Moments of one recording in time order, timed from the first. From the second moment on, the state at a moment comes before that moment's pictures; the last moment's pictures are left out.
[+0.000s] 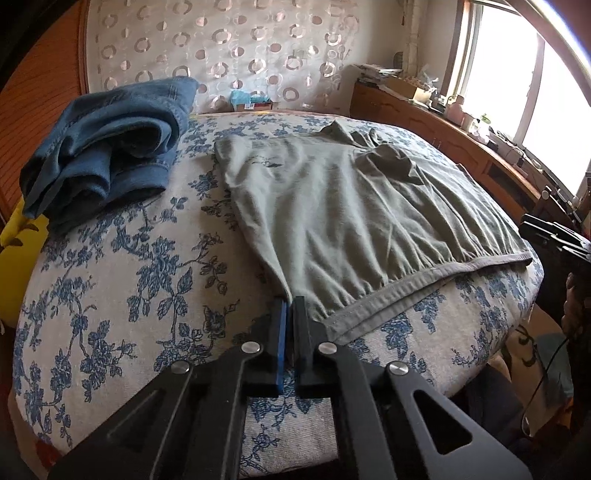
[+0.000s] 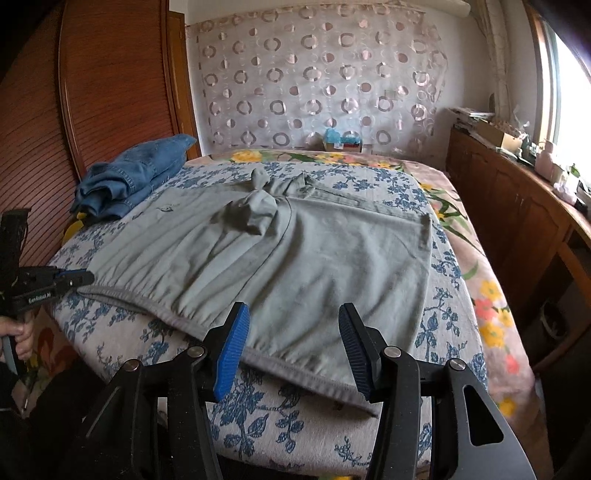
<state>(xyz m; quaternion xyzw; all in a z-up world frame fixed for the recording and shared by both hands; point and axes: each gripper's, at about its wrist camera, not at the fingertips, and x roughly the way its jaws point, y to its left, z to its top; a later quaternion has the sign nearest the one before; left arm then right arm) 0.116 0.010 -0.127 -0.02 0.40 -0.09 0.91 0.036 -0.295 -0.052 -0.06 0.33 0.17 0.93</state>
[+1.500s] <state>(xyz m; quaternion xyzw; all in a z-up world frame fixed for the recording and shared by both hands) 0.134 -0.103 -0.035 0.02 0.32 -0.20 0.92 0.026 -0.293 -0.070 -0.04 0.30 0.16 0.94</state>
